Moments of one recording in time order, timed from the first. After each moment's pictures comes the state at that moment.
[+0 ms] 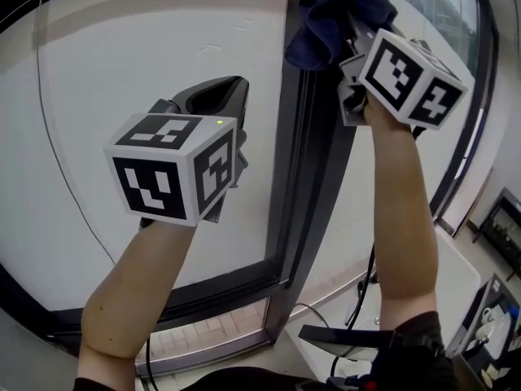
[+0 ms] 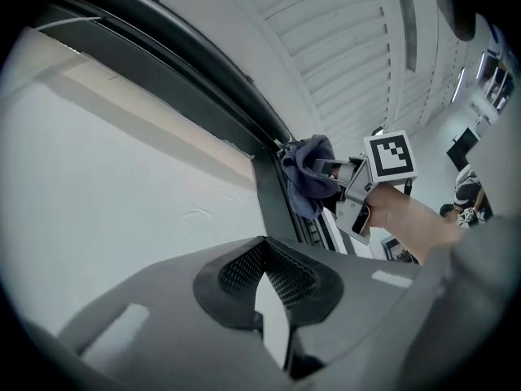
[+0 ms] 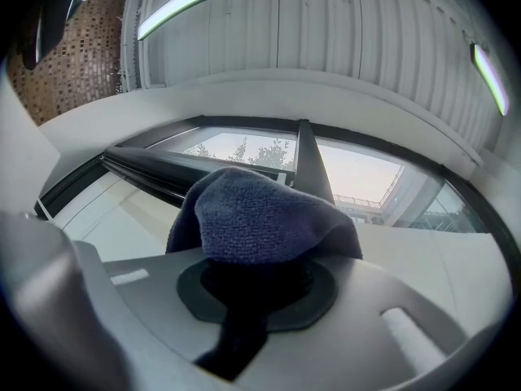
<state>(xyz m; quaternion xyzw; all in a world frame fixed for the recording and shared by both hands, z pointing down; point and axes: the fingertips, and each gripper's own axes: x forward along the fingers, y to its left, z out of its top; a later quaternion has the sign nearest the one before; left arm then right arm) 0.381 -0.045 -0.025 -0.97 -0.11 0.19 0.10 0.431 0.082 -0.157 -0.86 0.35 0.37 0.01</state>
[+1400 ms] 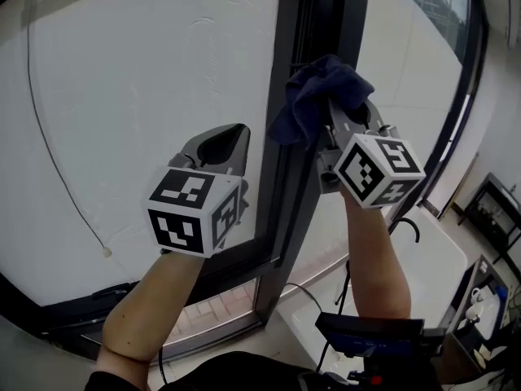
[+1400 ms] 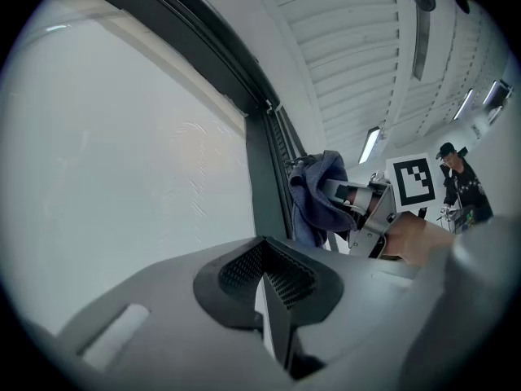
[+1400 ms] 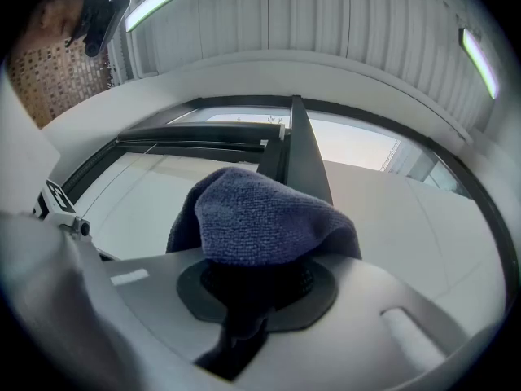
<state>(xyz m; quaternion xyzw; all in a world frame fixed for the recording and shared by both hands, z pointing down) 0.396 -0.034 0.097 -0.98 -0.15 0.13 0.06 0.442 0.082 0.014 -0.89 0.36 0.30 0.02</state>
